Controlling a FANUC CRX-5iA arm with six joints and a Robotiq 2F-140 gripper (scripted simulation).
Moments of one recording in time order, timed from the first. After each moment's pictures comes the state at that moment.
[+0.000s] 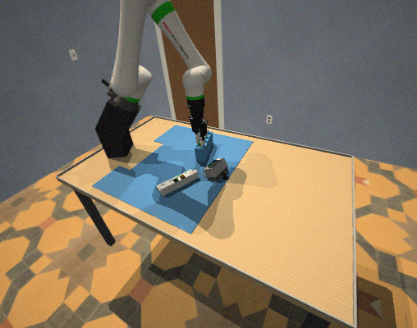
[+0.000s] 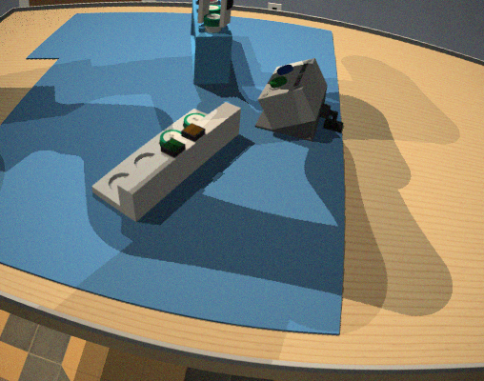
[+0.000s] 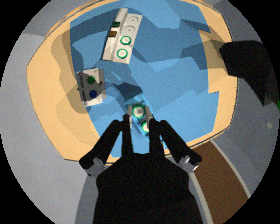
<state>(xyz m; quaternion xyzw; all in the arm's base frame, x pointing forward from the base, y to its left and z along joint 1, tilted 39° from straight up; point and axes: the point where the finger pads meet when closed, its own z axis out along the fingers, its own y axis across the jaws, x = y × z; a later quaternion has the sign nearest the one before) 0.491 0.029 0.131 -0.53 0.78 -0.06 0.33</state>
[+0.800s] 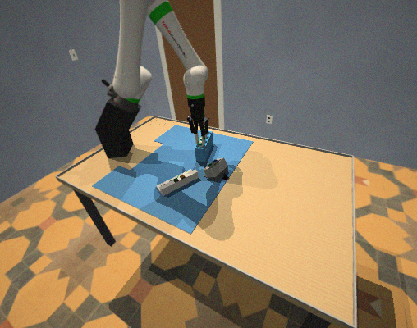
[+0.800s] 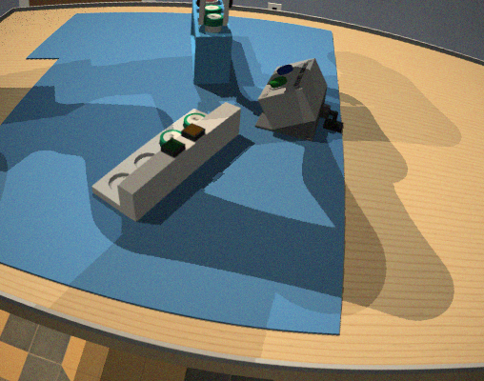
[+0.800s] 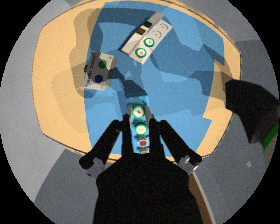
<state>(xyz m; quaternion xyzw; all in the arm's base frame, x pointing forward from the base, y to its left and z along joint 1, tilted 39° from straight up) 0.490 0.029 0.131 -0.66 0.68 -0.13 0.31</state>
